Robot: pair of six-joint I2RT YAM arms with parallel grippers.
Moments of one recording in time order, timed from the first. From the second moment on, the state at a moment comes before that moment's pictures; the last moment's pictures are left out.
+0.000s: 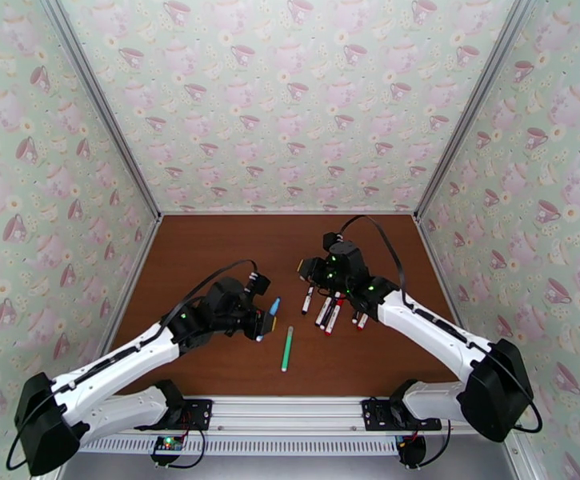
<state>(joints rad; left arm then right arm) -0.73 1.08 0.79 -0.44 0.24 -0.52 0.63 1.35 0.98 -0.20 -0.15 0.82</state>
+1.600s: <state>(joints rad) -0.35 1.80 1.06 -0.52 -0.06 -0.30 0.68 1.35 0.94 -0.46 -0.19 0.70</state>
